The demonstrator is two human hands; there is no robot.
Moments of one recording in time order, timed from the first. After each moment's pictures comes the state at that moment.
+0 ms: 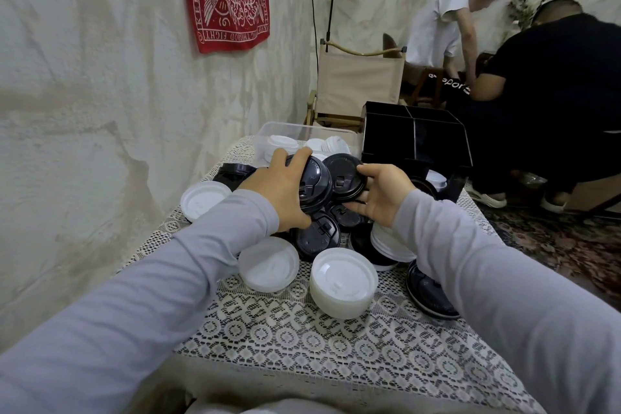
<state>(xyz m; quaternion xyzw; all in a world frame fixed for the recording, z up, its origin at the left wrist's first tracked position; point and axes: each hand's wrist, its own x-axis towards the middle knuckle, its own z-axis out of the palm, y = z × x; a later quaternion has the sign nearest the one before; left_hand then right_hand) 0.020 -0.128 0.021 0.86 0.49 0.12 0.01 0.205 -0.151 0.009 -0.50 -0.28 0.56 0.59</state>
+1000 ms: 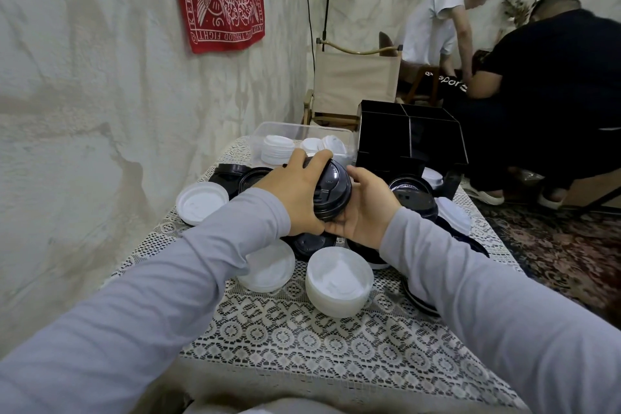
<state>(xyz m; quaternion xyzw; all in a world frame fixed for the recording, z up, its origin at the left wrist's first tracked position) 0.038 -0.145 0.030 0.90 0.42 0.12 0.00 0.184 -0.172 0.000 -0.44 -0.30 0.67 0.52</state>
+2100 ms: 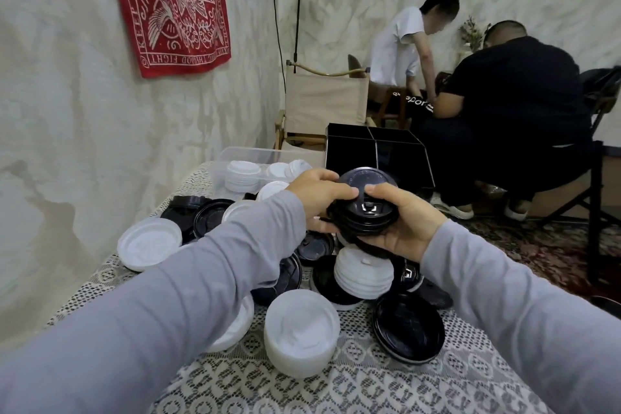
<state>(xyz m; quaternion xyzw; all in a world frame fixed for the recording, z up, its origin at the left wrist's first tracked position) 0.132 -0.121 0.048 0.61 0.40 0.26 0.63 0.269 -0.192 0.028 -0.52 -0.29 0.56 0.58</state>
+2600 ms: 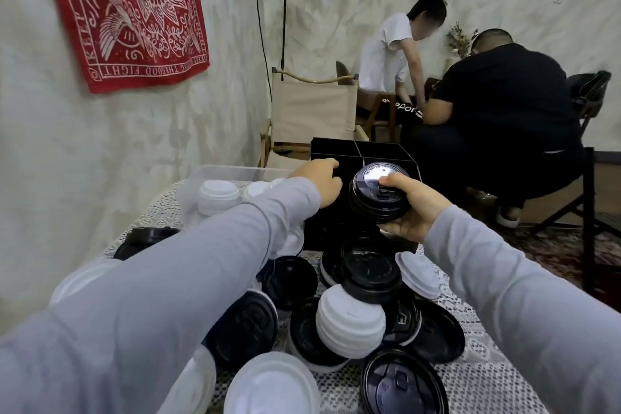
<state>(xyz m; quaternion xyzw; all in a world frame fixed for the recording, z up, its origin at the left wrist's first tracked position) 0.209 -0.024 0.057 0.87 0.43 0.17 0.16 0.341 -0.133 0.047 -0.58 -0.24 0.49 0.61</state>
